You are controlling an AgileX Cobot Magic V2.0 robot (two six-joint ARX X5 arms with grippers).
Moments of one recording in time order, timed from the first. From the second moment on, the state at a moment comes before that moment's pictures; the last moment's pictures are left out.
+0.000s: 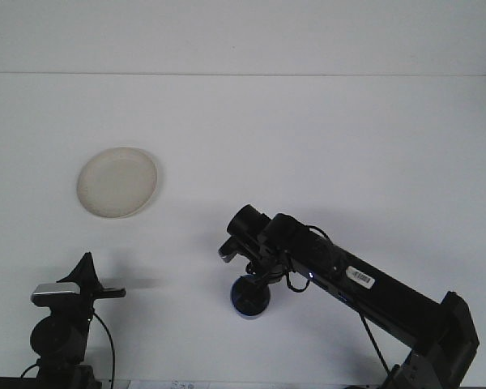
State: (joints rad) left arm -0.06 0.00 0.03 0.00 -0.15 -0.01; right arm 0.85 1.71 1.42 -1.18 -0.13 0.03
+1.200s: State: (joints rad) left arm -0.06 0.00 0.03 0.00 -0.15 -0.01; right arm 0.80 0.26 0.67 -0.58 0.22 0.10
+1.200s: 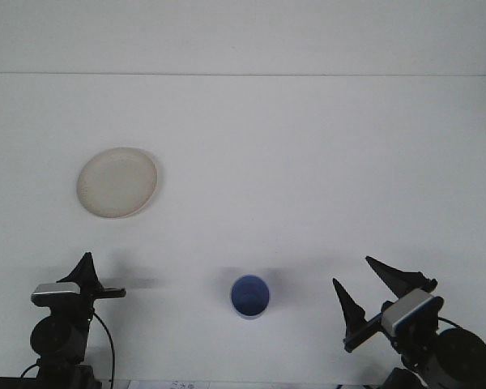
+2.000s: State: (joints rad) left arm -0.06 0.10 0.31 -0.05 -0.07 -0.36; right arm 0.80 0.10 0.60 -0.54 0.24 0.11
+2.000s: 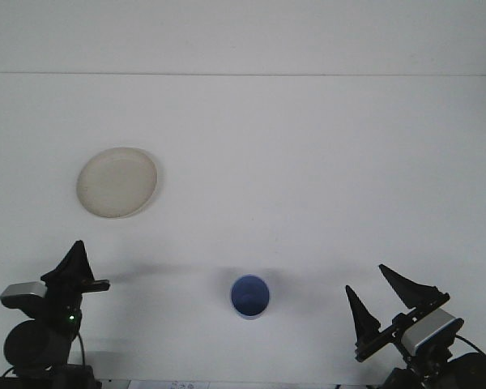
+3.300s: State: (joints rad) left arm -0.84 1.50 1.29 -0.77 0.23 -0.09; right arm 0.80 0.10 0.60 -0.60 0.24 0.11
